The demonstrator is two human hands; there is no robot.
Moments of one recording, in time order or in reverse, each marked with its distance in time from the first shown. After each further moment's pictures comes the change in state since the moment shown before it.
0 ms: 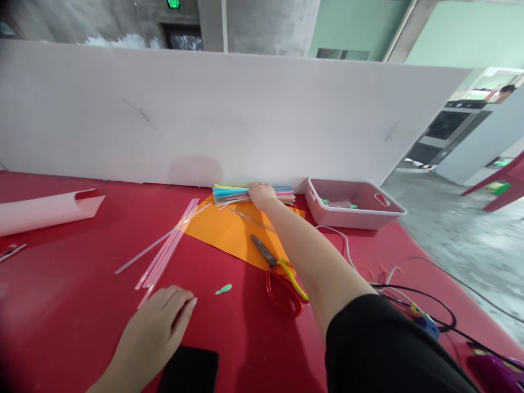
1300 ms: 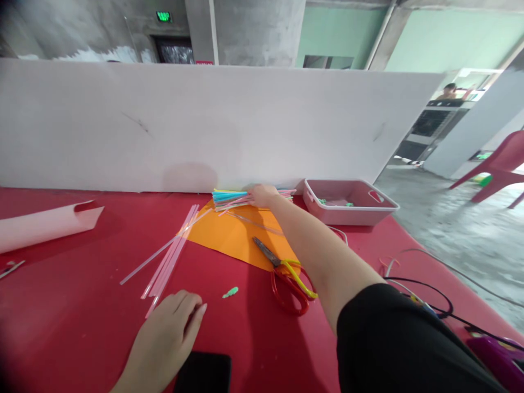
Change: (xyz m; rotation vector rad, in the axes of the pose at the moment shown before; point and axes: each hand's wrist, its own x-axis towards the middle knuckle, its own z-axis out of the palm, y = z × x) left_hand 0.001 -0.001 0.004 -0.101 -0.044 -0.088; right_hand -0.013 0.004 -0.031 0.247 -0.045 0.035
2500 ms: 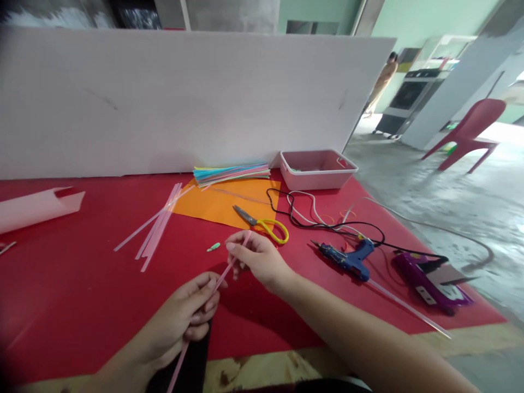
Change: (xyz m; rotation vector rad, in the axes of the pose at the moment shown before) left_hand -0.011 0.091 -0.043 -1.596 -0.681 -0.861; right_hand -0.280 -0.102 0.051 1.568 0.045 0.179
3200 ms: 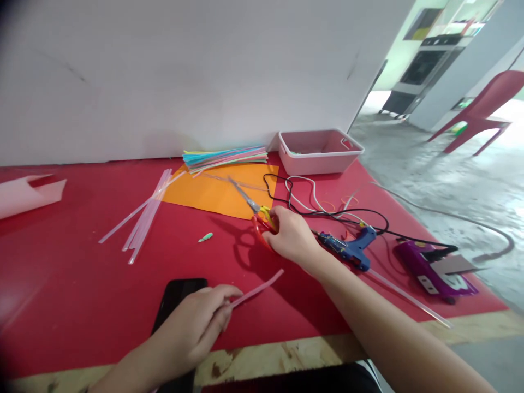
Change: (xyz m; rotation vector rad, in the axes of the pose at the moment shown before) left_hand 0.001 -0.021 0.006 1.294 -0.225 0.565; right_hand 0.003 -0.008 -0.076 -0.984 0.333 0.043
